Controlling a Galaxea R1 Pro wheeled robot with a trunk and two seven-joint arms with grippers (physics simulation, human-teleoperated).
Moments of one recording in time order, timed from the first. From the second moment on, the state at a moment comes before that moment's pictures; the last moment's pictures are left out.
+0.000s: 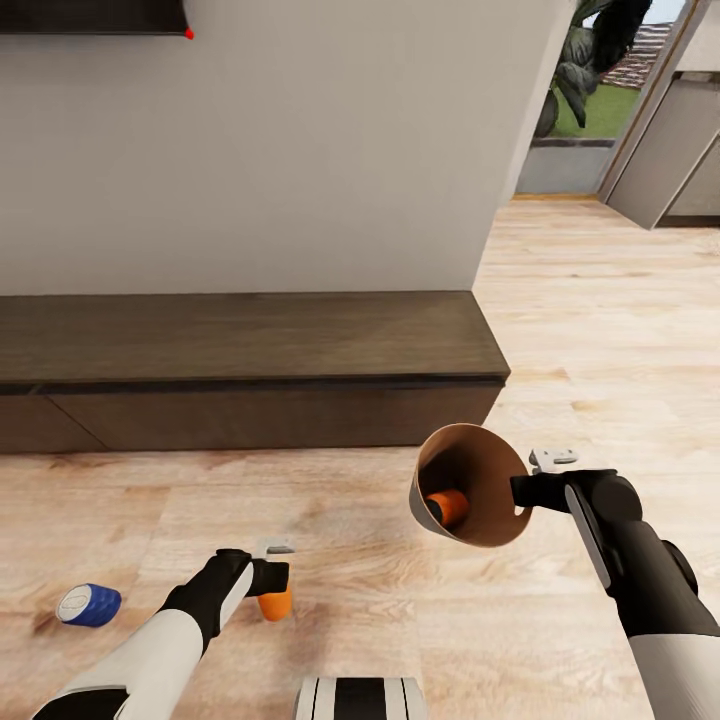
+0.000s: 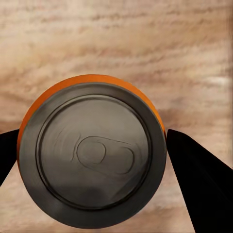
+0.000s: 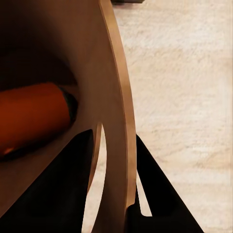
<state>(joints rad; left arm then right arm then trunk) -0.72 -0.06 0.07 -0.37 -0.06 0.50 -0.12 -0.58 -0.20 -0.04 -1.37 0.06 1.05 0.25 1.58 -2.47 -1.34</state>
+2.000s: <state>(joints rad) -0.65 -0.05 -0.04 -1.51 0.13 1.05 -0.65 -0.58 -0.11 0.16 -1.05 0.13 1.04 0.24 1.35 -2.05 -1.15</state>
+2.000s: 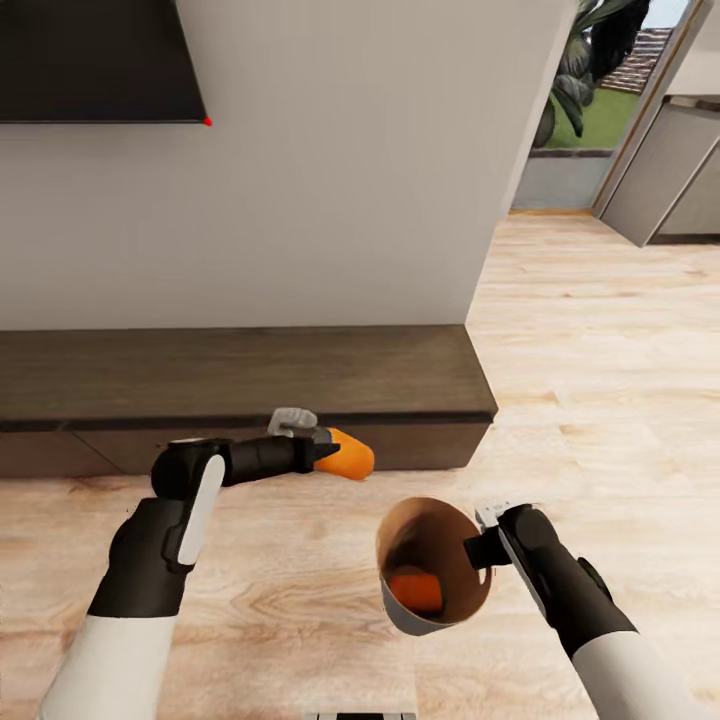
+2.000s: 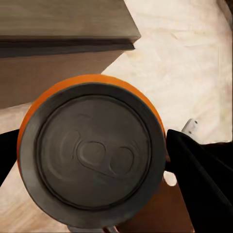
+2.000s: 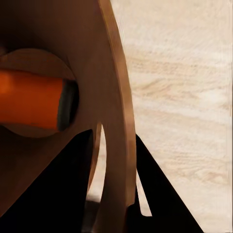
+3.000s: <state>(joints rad) -0.64 -0.05 -0.27 -1.35 0.16 1.05 -0.62 -0.59 0.03 0.20 -1.05 0.15 1.05 0.13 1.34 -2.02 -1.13</state>
